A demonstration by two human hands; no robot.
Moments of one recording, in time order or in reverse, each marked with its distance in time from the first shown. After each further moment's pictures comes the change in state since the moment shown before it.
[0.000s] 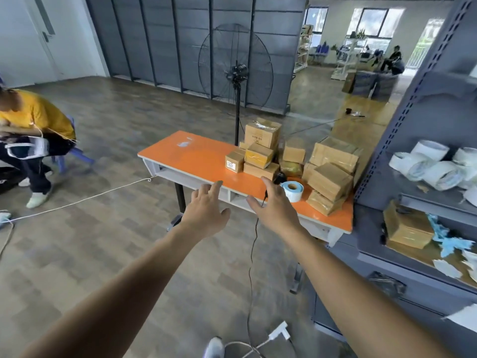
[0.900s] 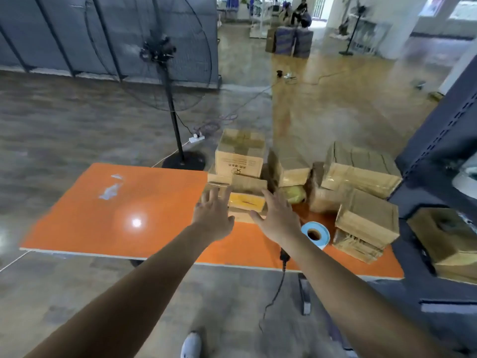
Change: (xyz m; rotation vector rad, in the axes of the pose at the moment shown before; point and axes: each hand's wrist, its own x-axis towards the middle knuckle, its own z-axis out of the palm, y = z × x) left_hand 0.476 -0.083 0.115 0.283 -0.281 0.373; right_hand 0.377 0.085 0.128 -0.267 0.028 0.418
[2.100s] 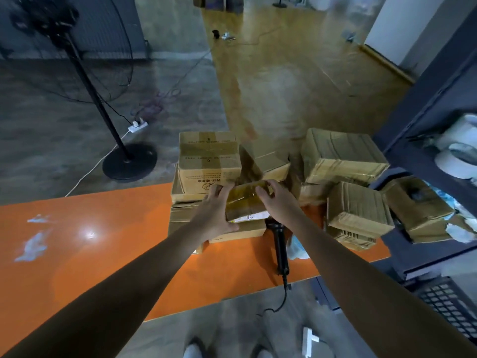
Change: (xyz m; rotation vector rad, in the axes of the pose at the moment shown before) left_hand 0.149 -0.005 0.033 -0.352 -0.224 0.361; right_hand 0.115 0.048 0.002 0.417 -0.031 0.315
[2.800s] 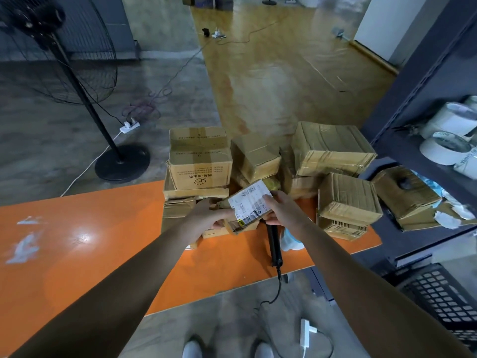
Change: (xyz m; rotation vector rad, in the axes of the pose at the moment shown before) left_hand -0.005 -0.011 0.017 -0.896 -0.201 -0.342; right_hand -0.027 0.037 0.000 0.569 -0.087 0.247
